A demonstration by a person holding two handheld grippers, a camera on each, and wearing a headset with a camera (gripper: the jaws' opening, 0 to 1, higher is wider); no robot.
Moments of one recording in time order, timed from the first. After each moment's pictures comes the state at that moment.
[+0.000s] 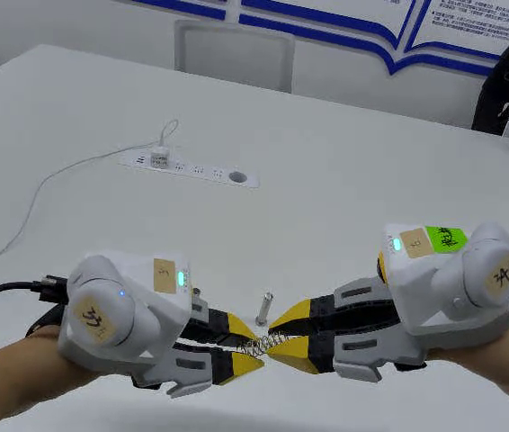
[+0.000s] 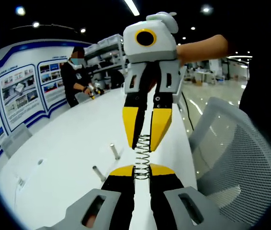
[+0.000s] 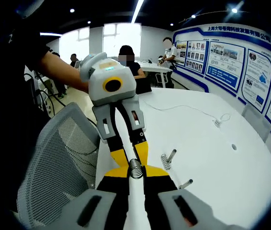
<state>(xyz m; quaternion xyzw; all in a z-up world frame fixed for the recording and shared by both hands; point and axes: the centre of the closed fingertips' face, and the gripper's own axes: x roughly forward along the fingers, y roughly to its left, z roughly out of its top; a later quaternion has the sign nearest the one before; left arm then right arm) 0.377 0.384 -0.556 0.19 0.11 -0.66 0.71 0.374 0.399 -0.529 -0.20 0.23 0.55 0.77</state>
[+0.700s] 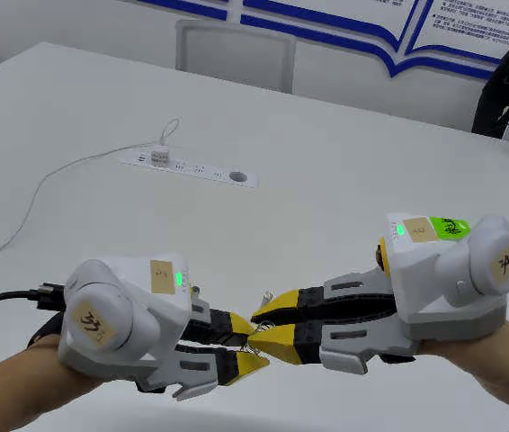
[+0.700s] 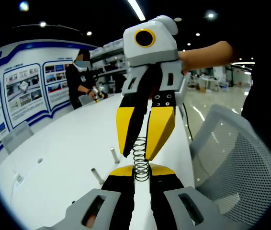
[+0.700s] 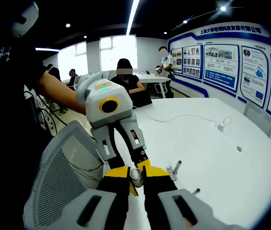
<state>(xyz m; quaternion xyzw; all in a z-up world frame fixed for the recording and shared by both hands) 0.373 0.380 -0.552 0.16 0.10 -0.66 0.73 0.374 0.419 -0.513 -0.14 0.21 0.56 0.79</state>
